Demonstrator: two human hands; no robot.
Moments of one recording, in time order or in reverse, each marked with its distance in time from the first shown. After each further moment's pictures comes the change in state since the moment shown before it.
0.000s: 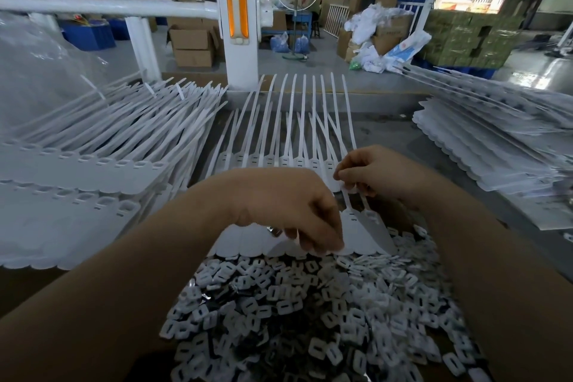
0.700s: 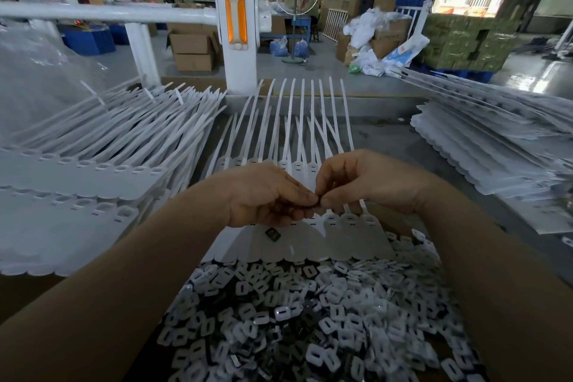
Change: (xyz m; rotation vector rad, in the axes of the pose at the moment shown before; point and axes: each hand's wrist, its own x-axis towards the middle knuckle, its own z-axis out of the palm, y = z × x) left_hand 0.012 -0.033 -0.006 -0.732 0.330 -0.234; right_hand -0.013 -0.012 -0.002 0.241 -0.385 -0.319
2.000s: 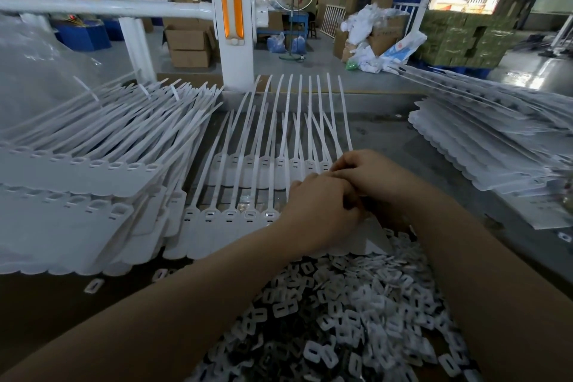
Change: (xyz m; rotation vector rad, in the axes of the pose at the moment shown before) left_hand 0.040 -0.017 0.076 0.804 0.412 0.497; right_hand 0.017 0.025 -0.001 -0.253 0.446 0.299
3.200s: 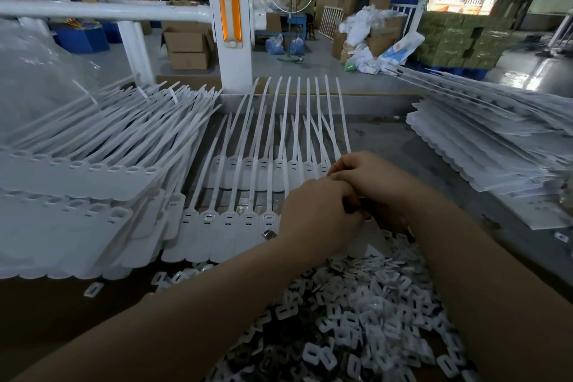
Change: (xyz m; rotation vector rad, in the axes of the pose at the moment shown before) left_hand -0.002 0.000 0.009 0.040 0.176 0.022; right_hand -0.002 -0.006 0.000 0.028 -0.001 0.035
